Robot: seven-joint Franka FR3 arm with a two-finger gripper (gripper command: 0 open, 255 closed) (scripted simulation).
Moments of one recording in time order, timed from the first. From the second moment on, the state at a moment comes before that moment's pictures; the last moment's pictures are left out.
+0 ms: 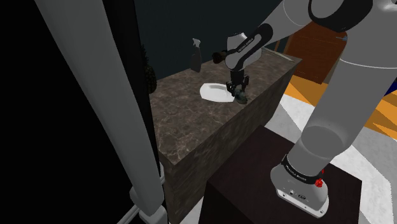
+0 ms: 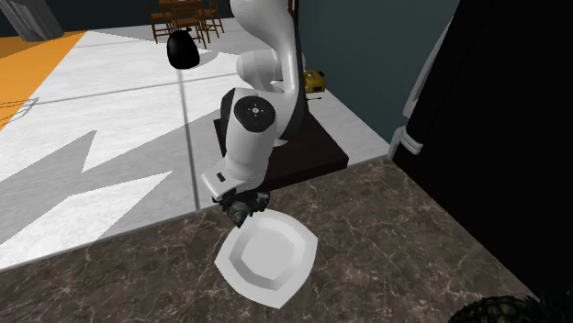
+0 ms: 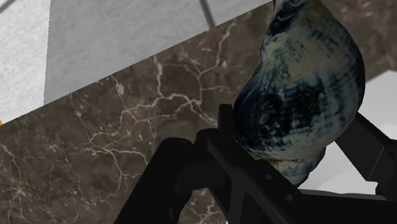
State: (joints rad) arm -0.15 0.15 -0.27 -2.26 -0.27 2.29 0.21
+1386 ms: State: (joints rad) arm -0.15 0.05 -0.27 -2.22 -0.28 2.15 0.19
